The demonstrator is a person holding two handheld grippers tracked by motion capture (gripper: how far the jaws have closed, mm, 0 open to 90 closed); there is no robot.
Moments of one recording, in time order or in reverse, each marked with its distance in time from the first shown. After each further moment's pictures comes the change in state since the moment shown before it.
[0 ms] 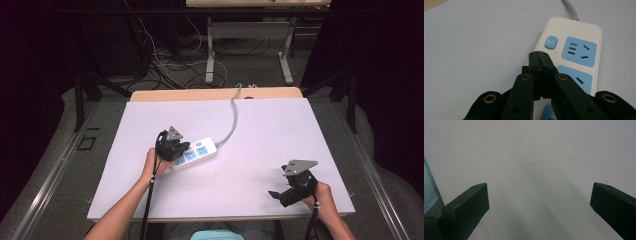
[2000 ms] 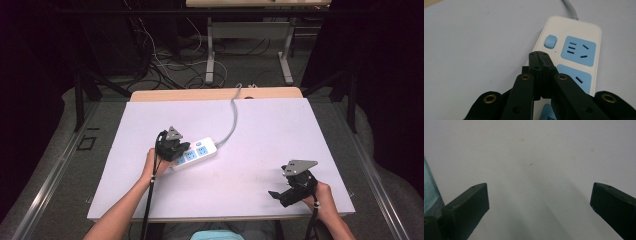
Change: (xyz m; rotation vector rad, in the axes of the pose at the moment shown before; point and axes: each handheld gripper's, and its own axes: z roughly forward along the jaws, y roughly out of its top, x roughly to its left) left arm 0.000 0.000 0.000 0.004 -0.006 -0.004; right arm 0.000 0.000 0.000 0.012 0.010 -0.002
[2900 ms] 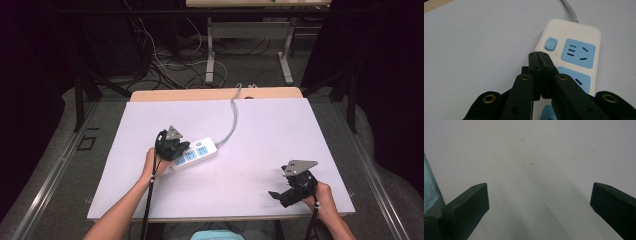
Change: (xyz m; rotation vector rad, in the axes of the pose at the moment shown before) left arm -0.001 0.002 -0.002 -0.013 0.011 0.002; right arm 0.000 0.000 0.000 -0.008 -0.002 -0.010
